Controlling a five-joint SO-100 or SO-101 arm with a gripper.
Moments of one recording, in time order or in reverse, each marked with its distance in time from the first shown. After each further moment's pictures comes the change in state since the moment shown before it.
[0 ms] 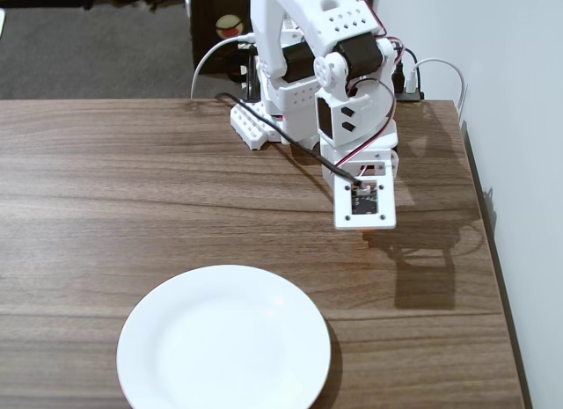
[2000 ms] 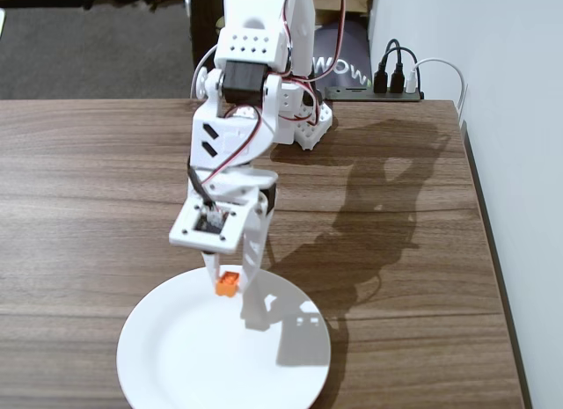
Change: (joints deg) arm 36.2 -15.0 -13.7 -20.4 -26.0
